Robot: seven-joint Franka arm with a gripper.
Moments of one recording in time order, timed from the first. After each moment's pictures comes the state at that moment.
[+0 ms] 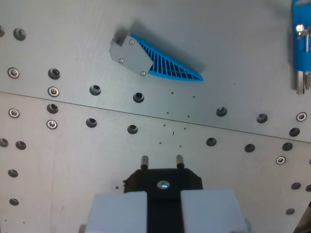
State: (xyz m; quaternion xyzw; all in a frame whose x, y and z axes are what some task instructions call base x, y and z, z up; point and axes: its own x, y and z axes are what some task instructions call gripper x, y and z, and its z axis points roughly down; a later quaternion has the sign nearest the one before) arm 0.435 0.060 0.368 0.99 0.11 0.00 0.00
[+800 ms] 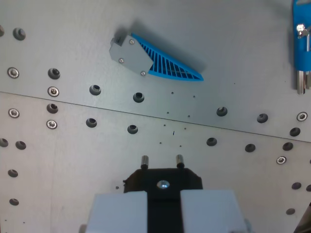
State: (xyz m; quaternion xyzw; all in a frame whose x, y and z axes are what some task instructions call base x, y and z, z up) arm 0.435 0.060 0.366 0.99 0.11 0.00 0.00
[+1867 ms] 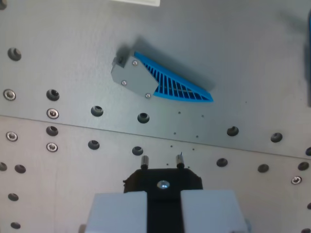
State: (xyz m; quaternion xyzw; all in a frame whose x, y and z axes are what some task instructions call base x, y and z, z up) arm 0.457 0.069 0.318 0.99 0.10 -0.01 0.00
